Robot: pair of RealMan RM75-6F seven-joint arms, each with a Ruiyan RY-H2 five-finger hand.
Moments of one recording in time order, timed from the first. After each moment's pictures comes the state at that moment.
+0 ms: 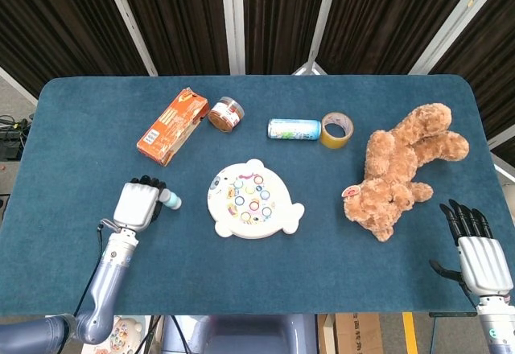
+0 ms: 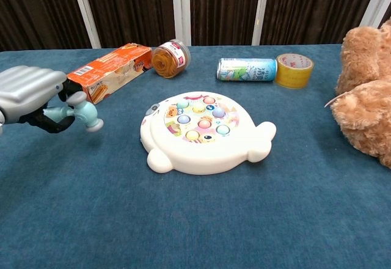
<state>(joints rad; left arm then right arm) -0.55 -1.62 -0.13 -1.50 1.15 1.26 0.69 0.08 -1.09 0.05 -1.64 -1.46 1.42 -0.02</state>
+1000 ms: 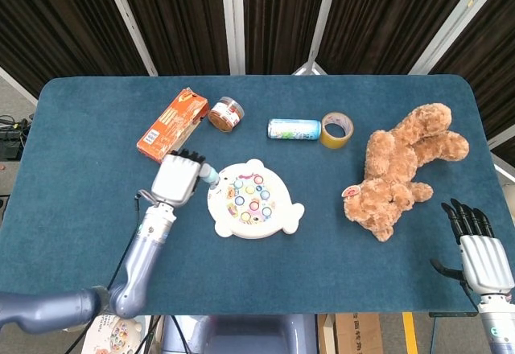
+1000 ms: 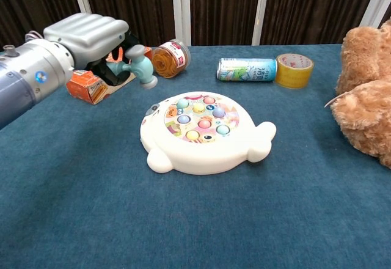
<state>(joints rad) -0.77 -1.69 -0.32 -1.56 1.02 1.19 0.93 0.09 -1.08 0.05 -1.65 -1.45 1.40 0.00</state>
